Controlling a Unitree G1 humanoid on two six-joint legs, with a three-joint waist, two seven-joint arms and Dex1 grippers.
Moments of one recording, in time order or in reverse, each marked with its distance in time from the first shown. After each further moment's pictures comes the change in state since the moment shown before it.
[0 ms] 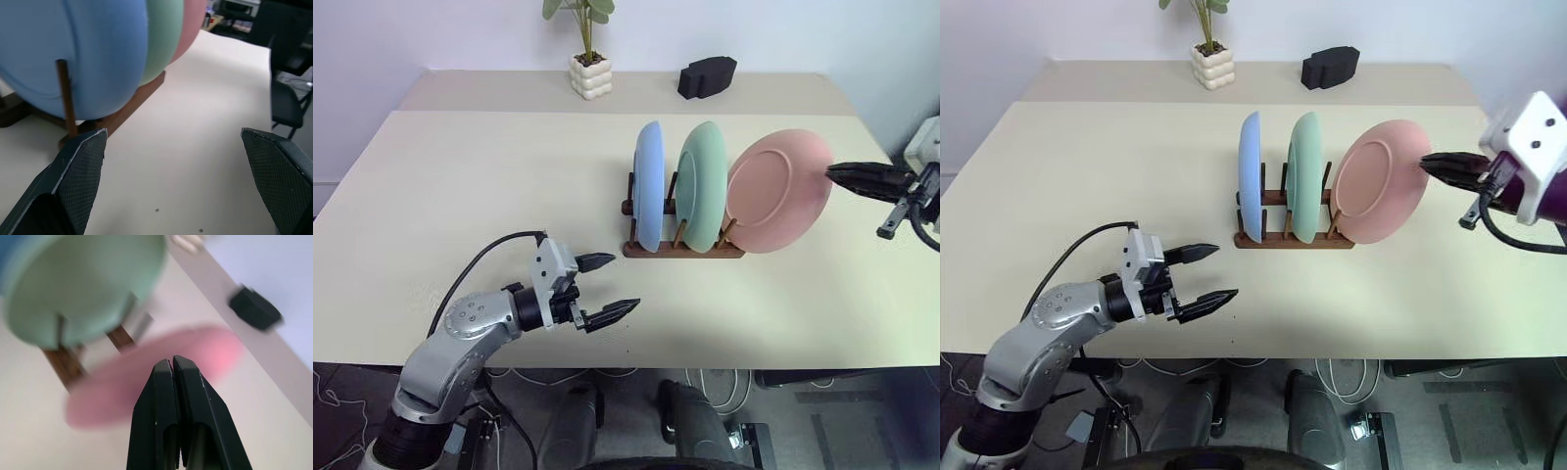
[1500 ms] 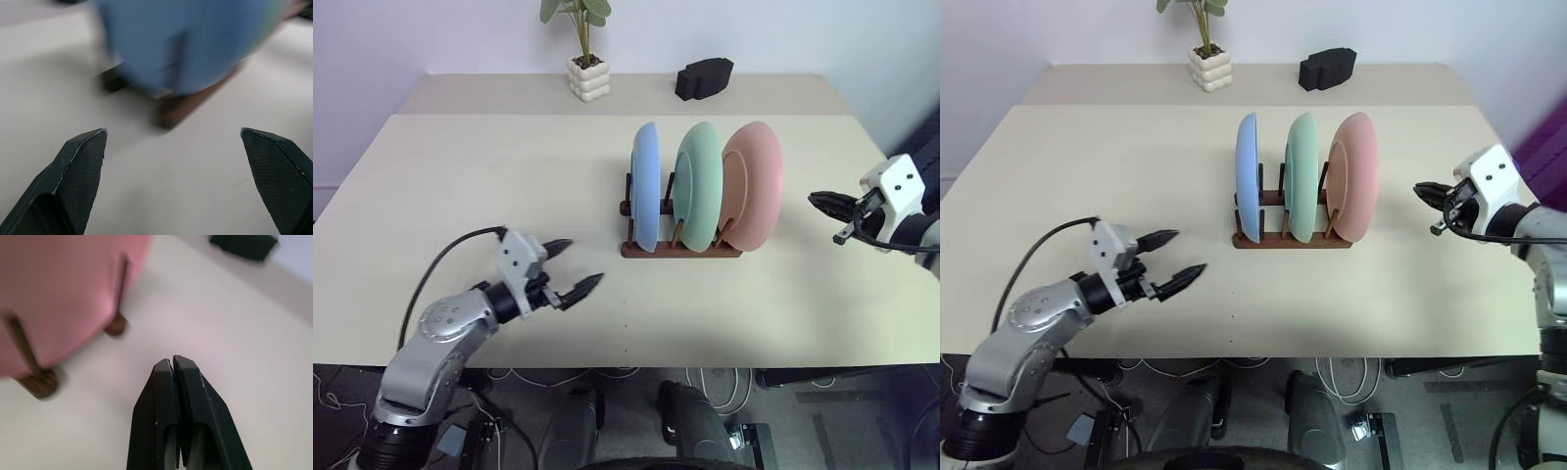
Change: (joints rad) left arm 0.092 0.032 0.175 0.130 0.094 -0.103 0.151; right arm -0.112 0.284 0.205 0.452 -0.108 -0.234 -0.119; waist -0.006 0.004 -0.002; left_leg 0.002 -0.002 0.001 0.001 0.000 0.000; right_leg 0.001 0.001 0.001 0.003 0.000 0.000
